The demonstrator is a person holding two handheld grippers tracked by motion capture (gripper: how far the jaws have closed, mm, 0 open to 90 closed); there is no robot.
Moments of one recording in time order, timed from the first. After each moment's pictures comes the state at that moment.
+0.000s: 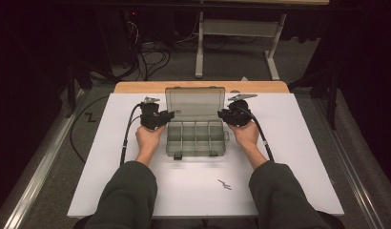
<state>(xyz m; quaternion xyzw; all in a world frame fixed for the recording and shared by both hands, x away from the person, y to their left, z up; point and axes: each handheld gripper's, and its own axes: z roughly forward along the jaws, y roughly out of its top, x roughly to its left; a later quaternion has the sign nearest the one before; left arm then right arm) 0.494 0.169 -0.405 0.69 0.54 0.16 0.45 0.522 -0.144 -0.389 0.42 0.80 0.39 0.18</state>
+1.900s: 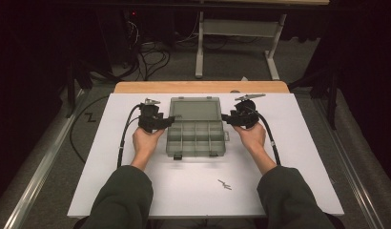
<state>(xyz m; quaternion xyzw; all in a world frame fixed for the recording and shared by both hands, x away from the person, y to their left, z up) 0.477 0.171 -0.392 0.73 0.53 0.17 0.41 0.510 -0.164 -0.377 0.45 0.80 0.38 0.16</state>
